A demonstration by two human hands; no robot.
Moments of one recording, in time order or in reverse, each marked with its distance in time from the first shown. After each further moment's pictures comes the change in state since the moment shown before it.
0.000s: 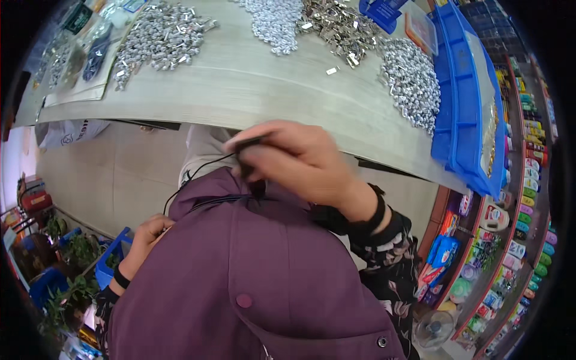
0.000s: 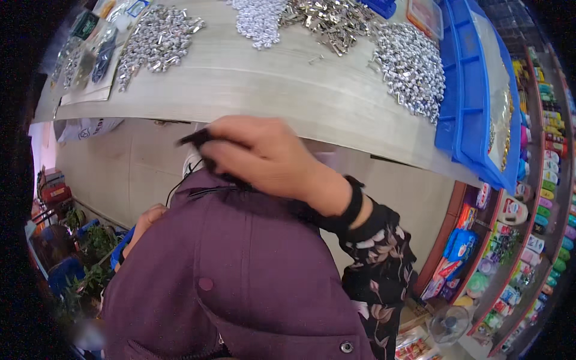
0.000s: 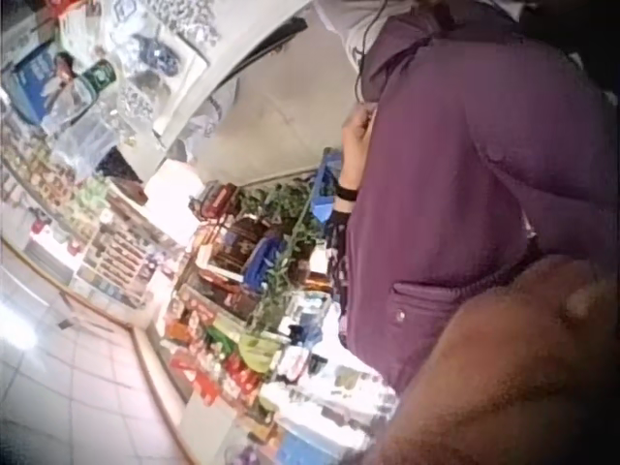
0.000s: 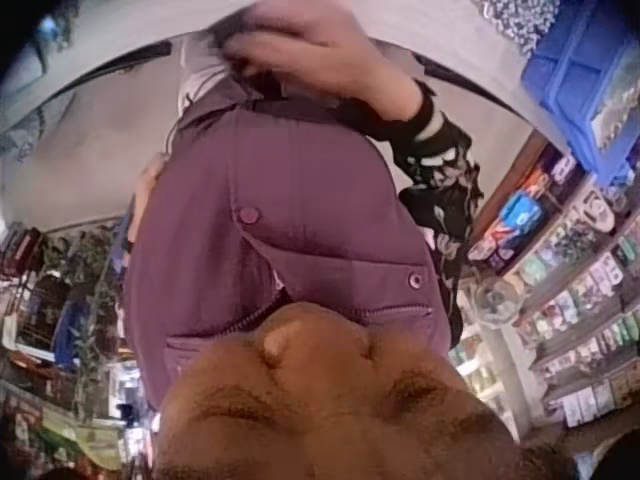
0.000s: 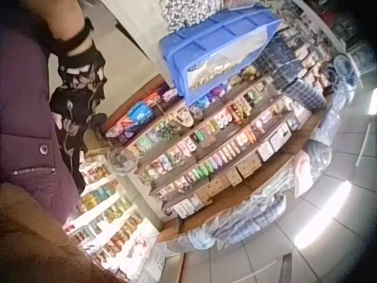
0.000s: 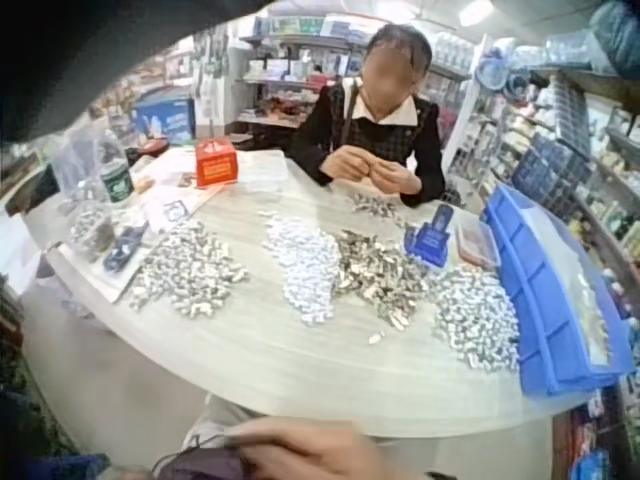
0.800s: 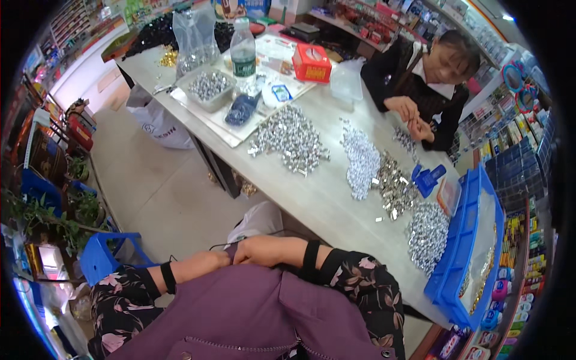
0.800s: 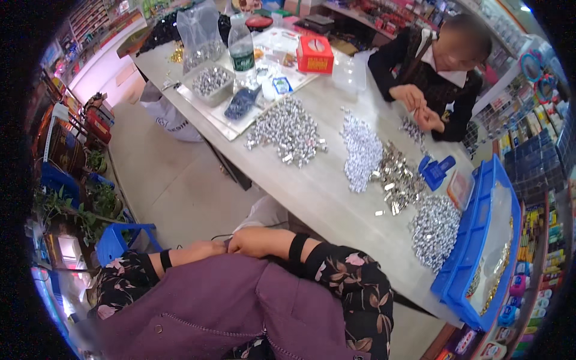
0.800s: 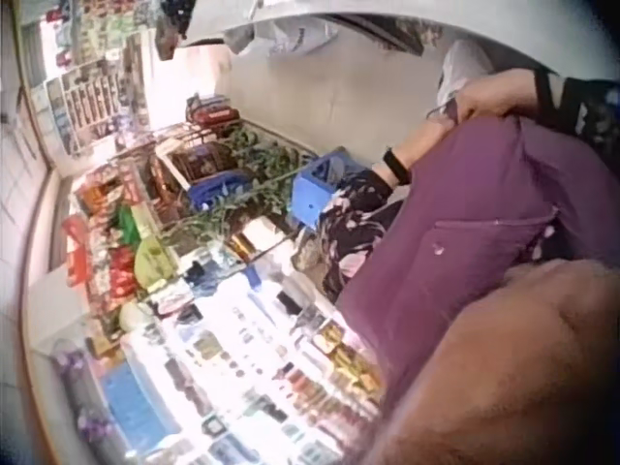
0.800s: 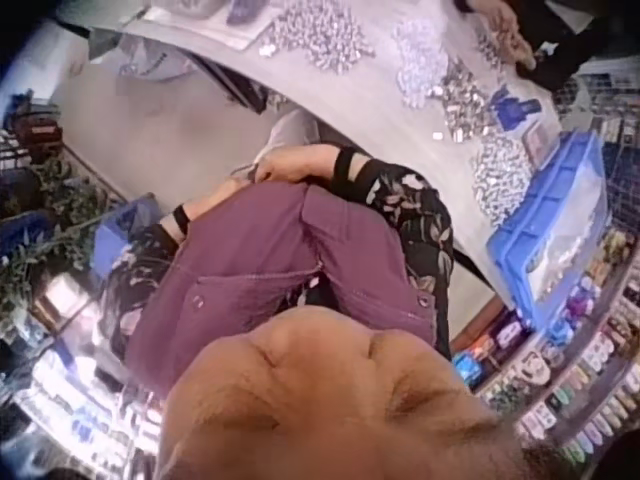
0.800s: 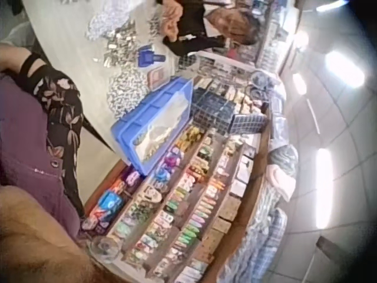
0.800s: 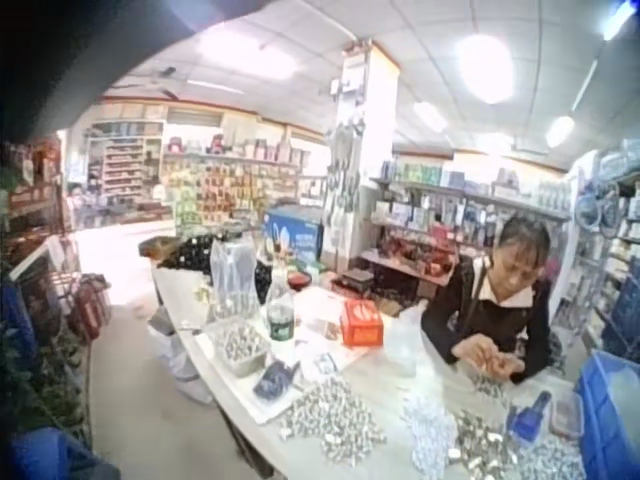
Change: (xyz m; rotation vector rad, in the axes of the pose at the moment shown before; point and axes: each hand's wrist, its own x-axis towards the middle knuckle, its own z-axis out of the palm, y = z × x) left_hand -0.003 -0.018 -0.001 0.357 -0.122 0.264; right_hand 0.105 0.085 0.111 -0.621 -1.190 -0.129
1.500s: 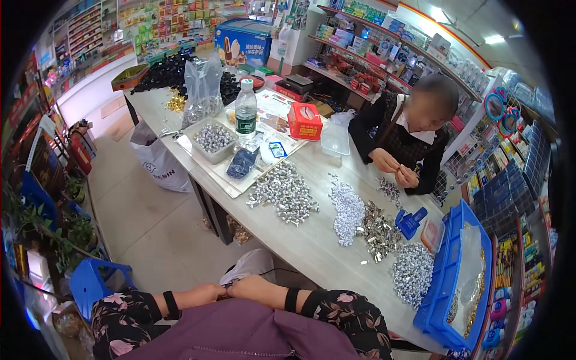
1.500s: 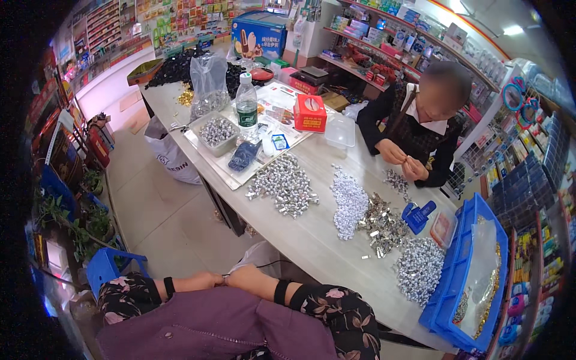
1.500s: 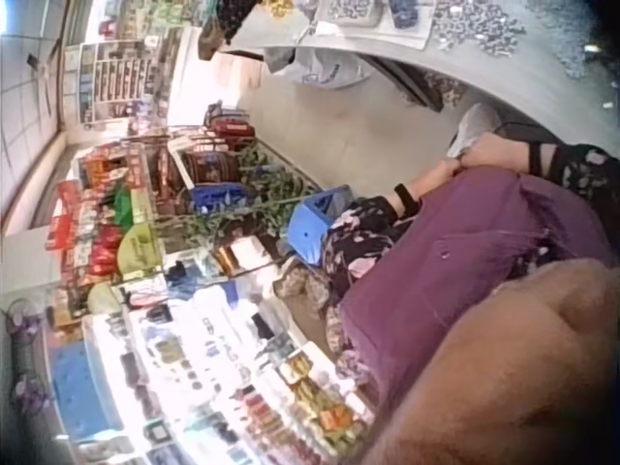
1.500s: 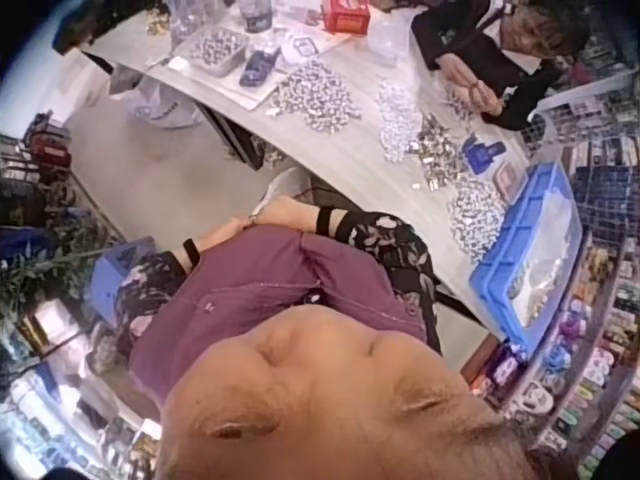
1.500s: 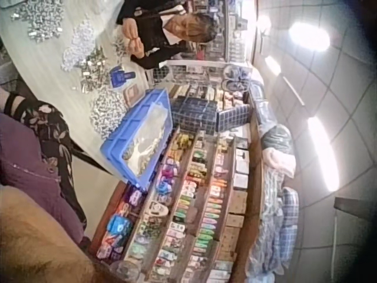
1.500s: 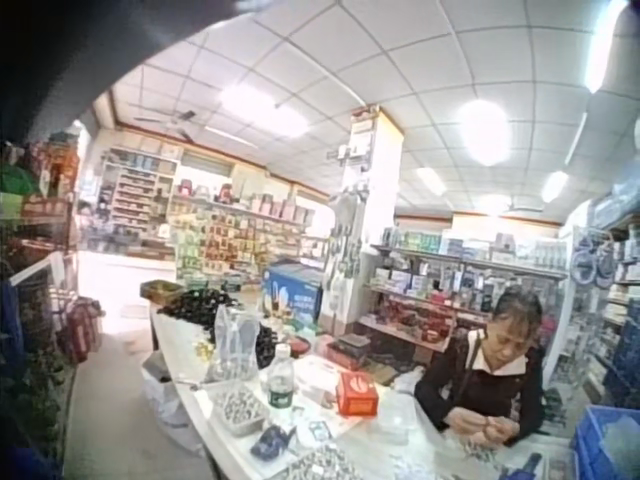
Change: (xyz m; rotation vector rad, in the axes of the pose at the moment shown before) left_hand 0.011 0.003 -0.002 -0.297 0.116 -0.111; right_hand 0.007 -0.016 0.008 -0.666 -0.009 0.194
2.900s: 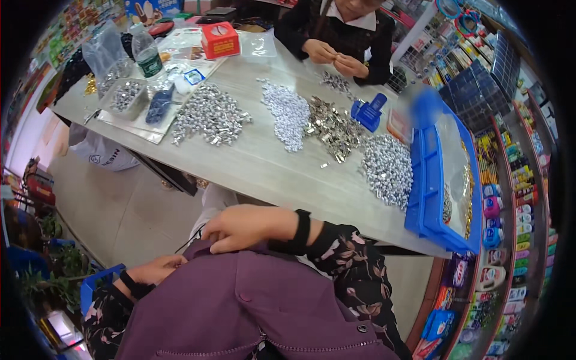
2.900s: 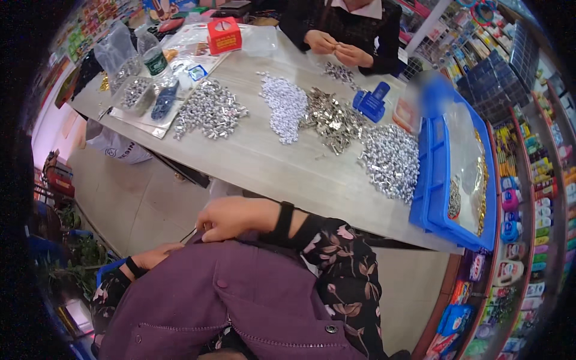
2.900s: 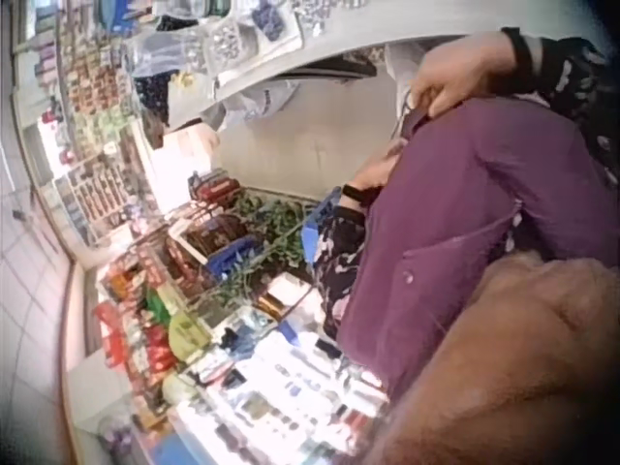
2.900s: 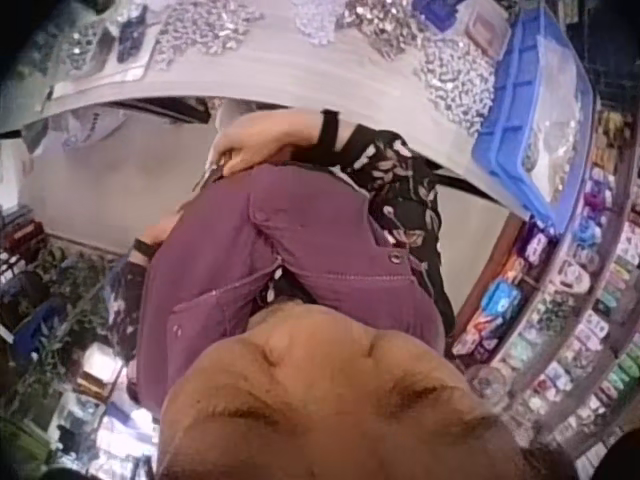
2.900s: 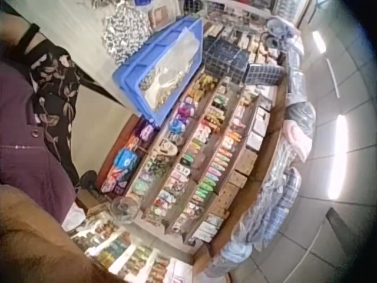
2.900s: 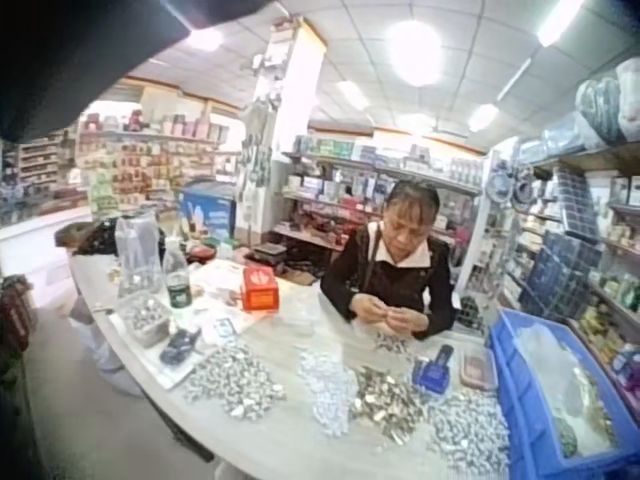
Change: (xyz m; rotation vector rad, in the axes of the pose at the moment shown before) left_hand -0.008 0.037 -0.017 -0.112 -0.371 -0.107; right_hand -0.103 0.001 -0.045 0.707 0.206 0.086
